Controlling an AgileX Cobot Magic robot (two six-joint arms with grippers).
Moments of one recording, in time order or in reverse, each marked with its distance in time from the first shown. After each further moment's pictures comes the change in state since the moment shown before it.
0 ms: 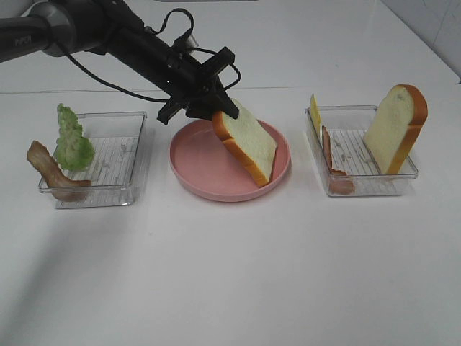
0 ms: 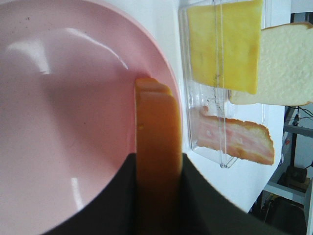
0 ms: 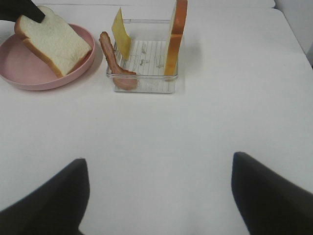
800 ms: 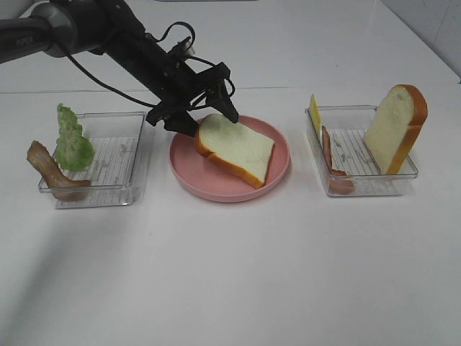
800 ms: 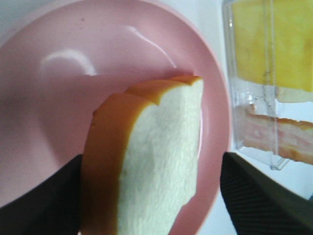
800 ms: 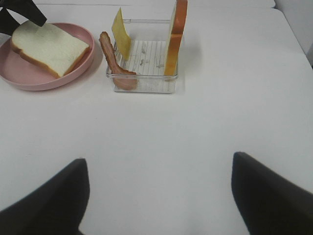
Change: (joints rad) left arm 0.000 -0.001 0.000 0.159 -0.003 -0.011; right arm 0.000 0.000 0.000 0.000 0.000 0.000
